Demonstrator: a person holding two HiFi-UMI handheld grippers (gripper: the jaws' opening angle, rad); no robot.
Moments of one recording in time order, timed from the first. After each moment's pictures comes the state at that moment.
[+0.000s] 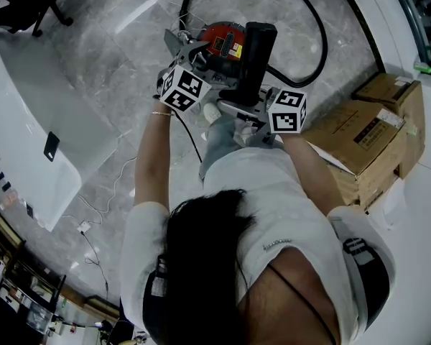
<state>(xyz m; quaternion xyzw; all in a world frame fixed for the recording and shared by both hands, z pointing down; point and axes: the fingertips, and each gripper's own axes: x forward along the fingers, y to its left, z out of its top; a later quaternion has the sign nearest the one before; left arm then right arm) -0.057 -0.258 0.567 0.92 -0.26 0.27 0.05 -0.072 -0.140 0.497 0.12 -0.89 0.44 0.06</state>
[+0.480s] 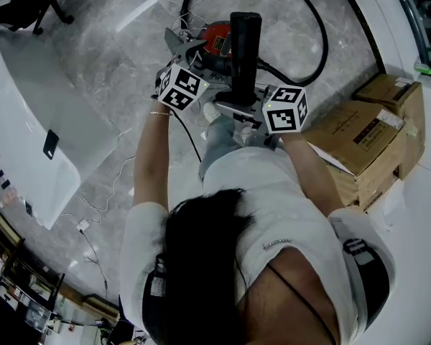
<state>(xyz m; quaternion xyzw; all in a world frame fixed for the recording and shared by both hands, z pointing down) -0.062 -0.259 0.566 0.92 -0.28 0.27 0.07 -0.080 -0.133 0.489 0.12 -0.87 0.47 0.12</state>
